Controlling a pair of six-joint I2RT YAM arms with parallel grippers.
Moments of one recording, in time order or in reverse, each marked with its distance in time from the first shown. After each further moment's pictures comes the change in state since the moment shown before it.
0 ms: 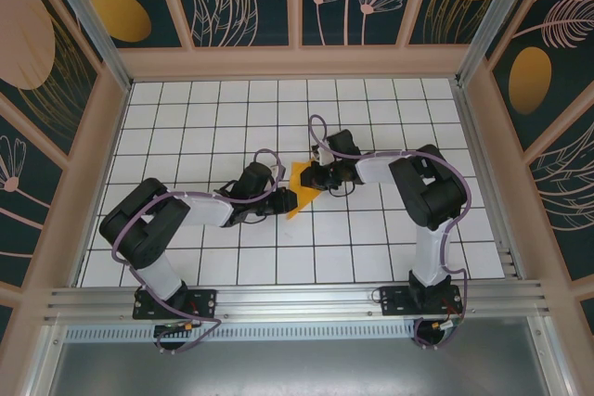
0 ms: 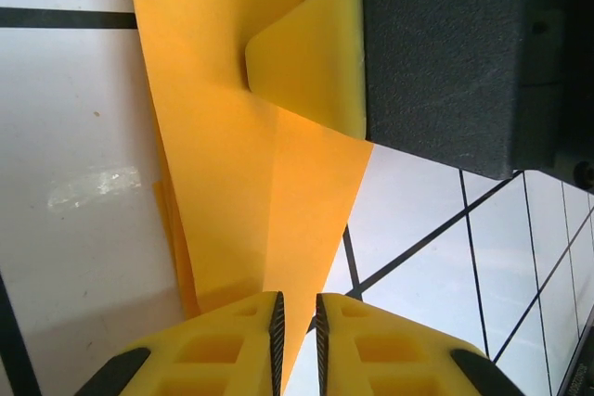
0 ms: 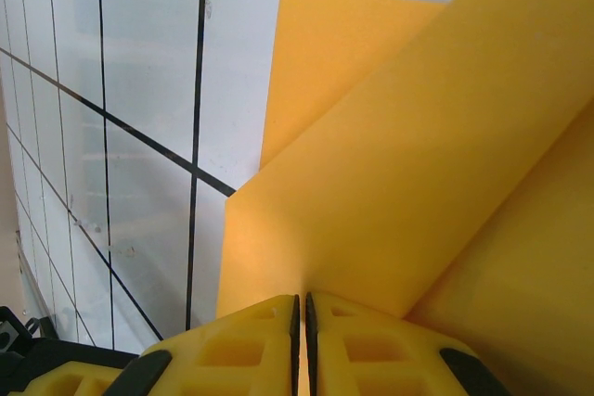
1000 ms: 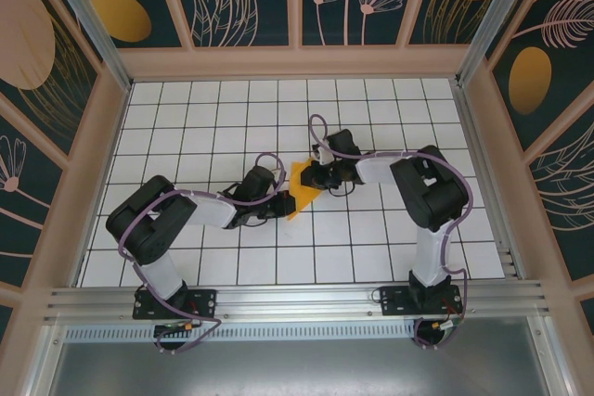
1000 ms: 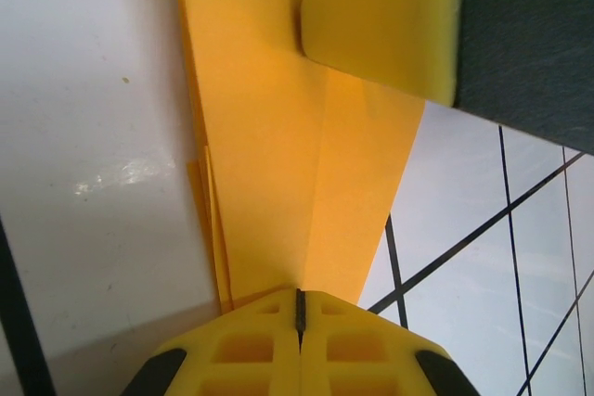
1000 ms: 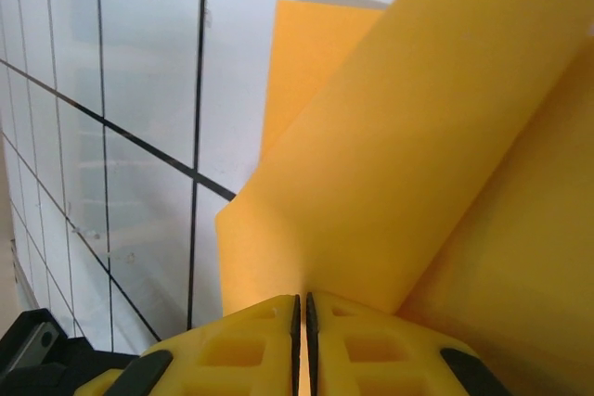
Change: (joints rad) left arm -0.018 0.044 -0.007 0.012 -0.038 -0.006; right arm 0.004 -0.023 -0.006 0.001 0.022 0.012
